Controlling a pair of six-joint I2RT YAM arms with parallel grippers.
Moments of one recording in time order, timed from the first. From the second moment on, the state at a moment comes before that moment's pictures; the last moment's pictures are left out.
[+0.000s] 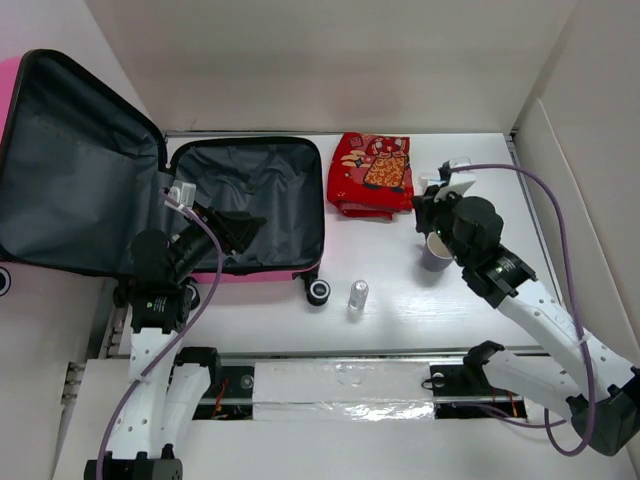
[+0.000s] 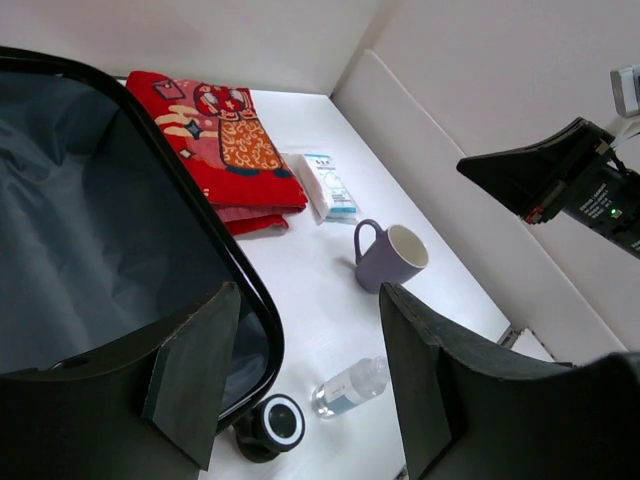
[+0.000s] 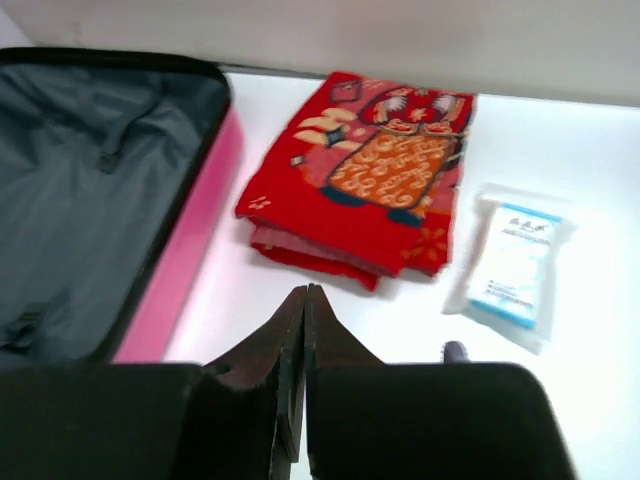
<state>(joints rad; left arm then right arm) -0.03 0.63 0.67 0.02 0.67 -0.60 0.56 0.93 0.88 -0.08 0.26 0.14</state>
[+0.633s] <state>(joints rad) -0.03 0.66 0.67 0.00 0.69 -0.59 0.96 0.88 0.81 -0.27 0.20 0.11</state>
